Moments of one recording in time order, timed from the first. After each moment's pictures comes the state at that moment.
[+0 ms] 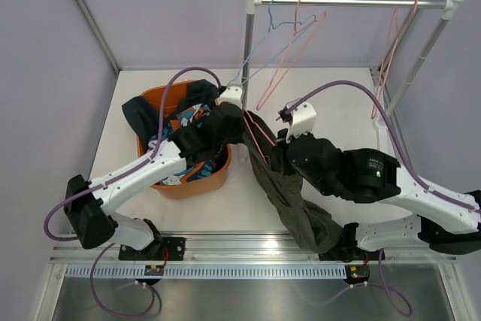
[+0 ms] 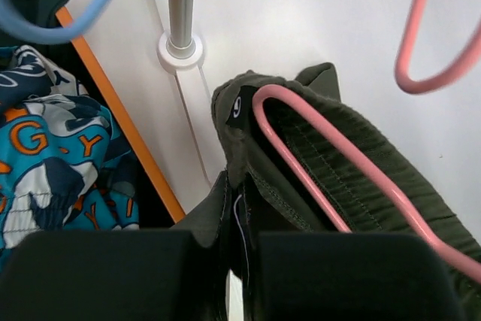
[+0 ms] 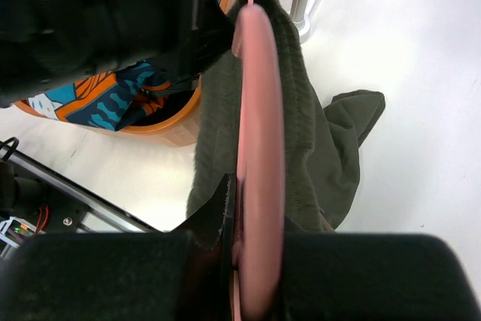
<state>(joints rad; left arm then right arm) -0.88 1.37 1.25 -0.46 -0.43 -0.45 1.31 1.15 1.54 -0.97 0.70 0.52</state>
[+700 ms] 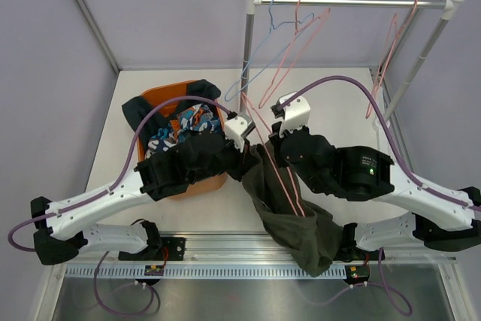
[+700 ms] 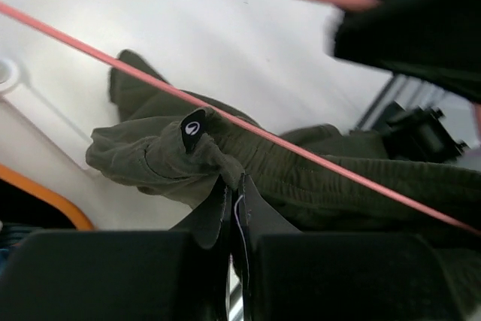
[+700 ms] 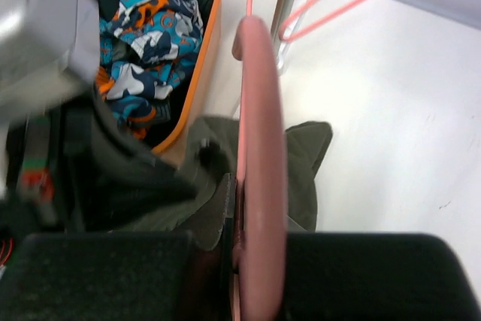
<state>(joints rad) -1.11 1.12 1.17 -0.45 -0.15 -0.34 1.33 1.19 1.58 -0.91 0.81 0.40</state>
